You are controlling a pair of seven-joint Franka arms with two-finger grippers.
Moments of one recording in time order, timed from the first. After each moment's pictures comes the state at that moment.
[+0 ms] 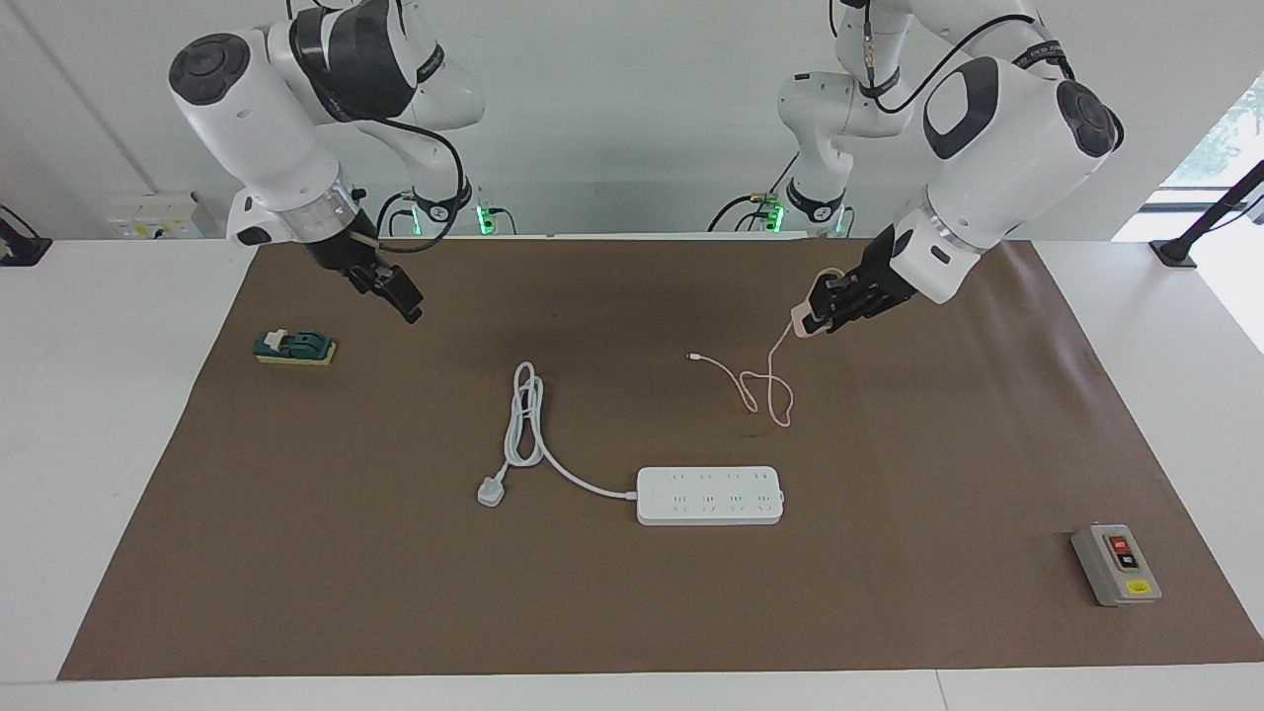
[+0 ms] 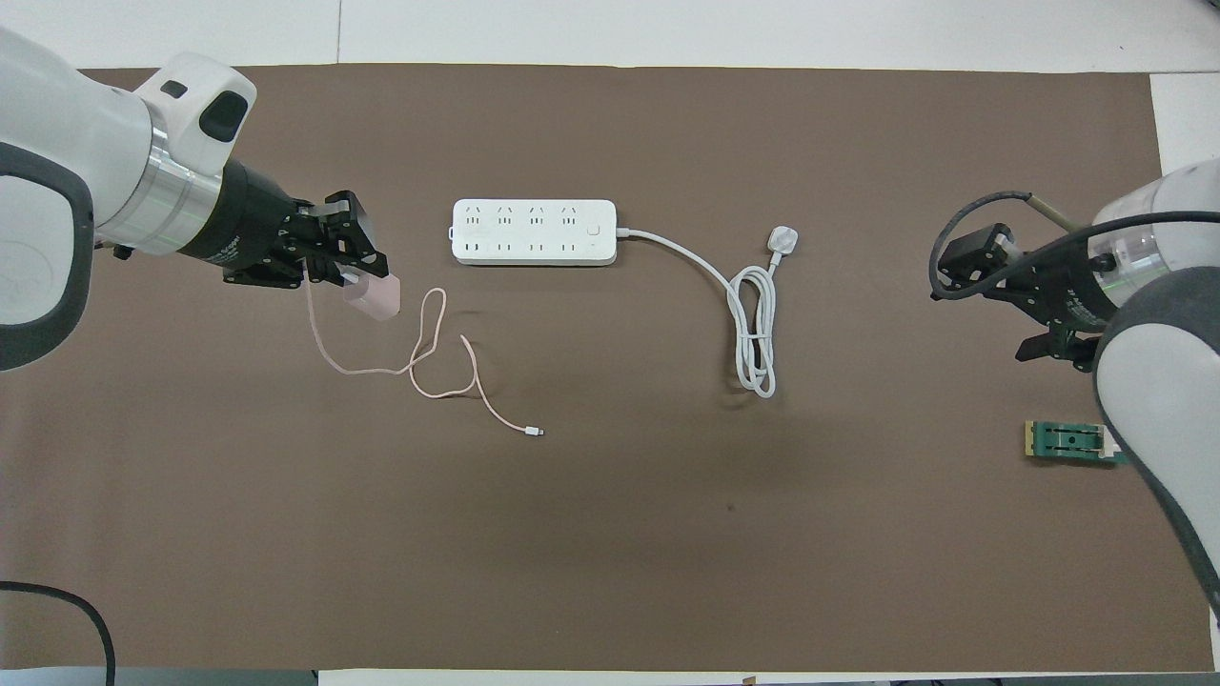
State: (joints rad) left arm -0.27 0.15 0.01 -1.54 -0.37 1.67 -0.41; right arm 0.13 -0.03 -0.07 -1.76 0.13 1.66 0.69
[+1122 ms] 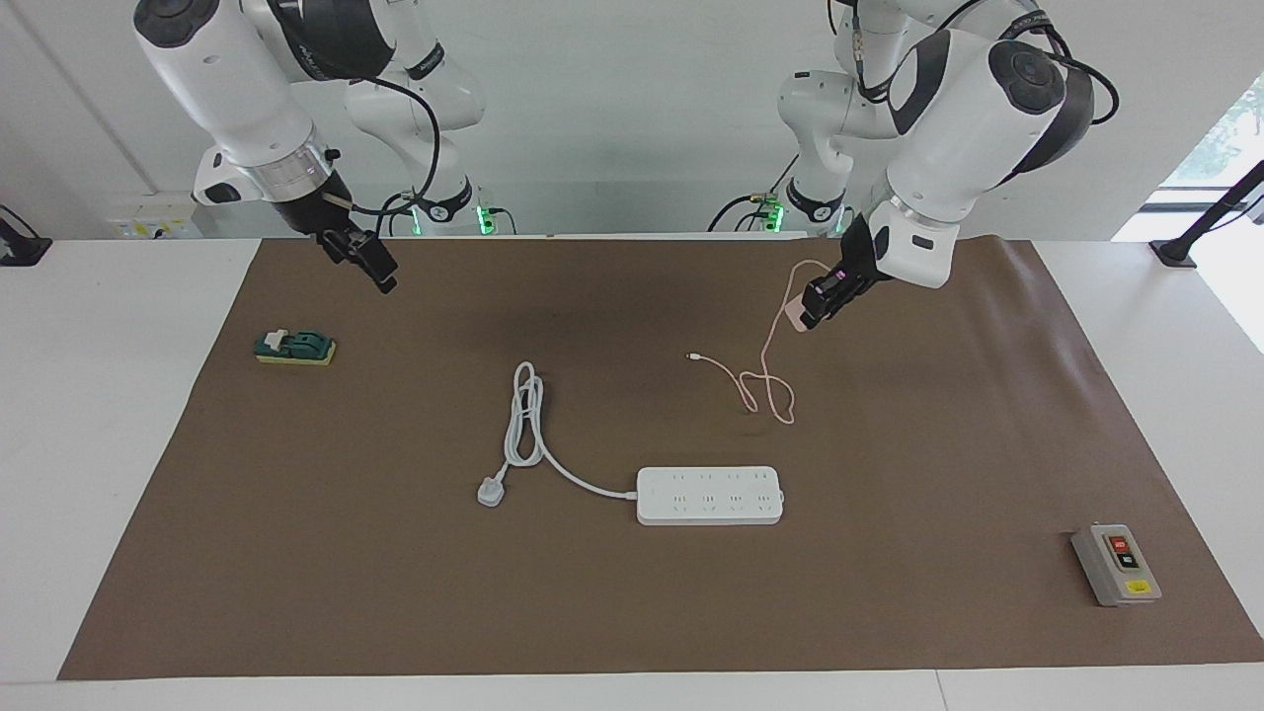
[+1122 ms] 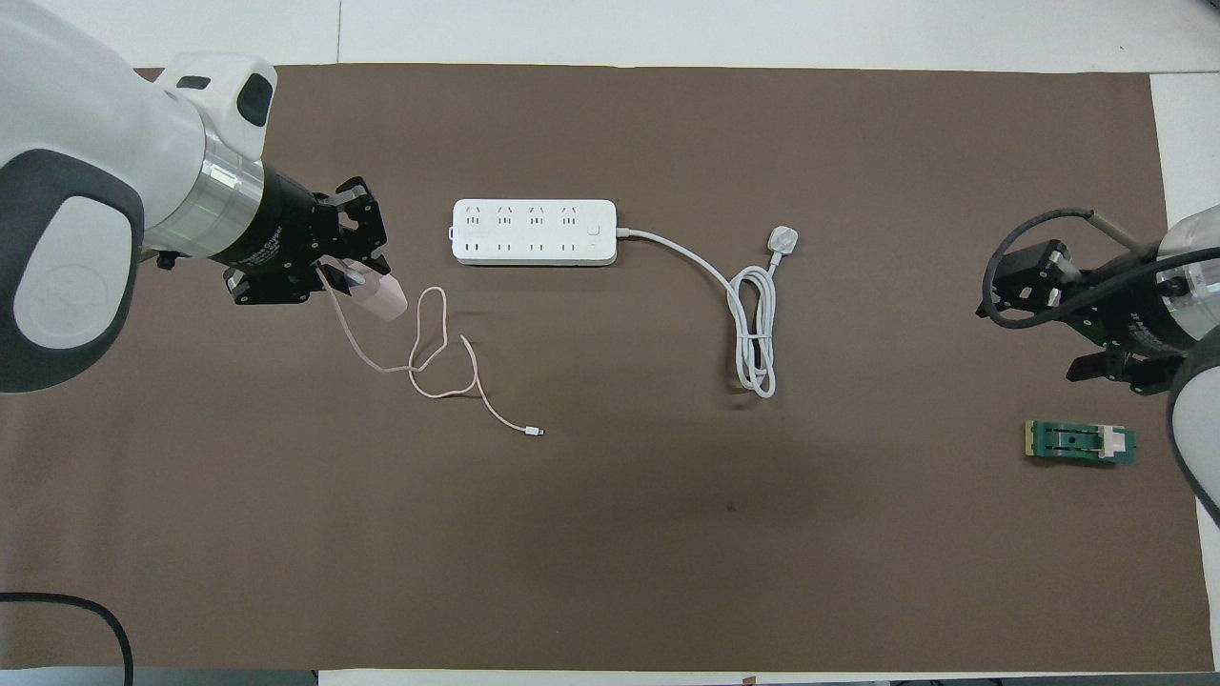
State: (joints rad) left arm -0.32 0.17 0.01 -1.48 -0.22 1.64 -0.80; right arm 0.11 -0.08 -0.07 -1.77 0.09 1.61 0.68
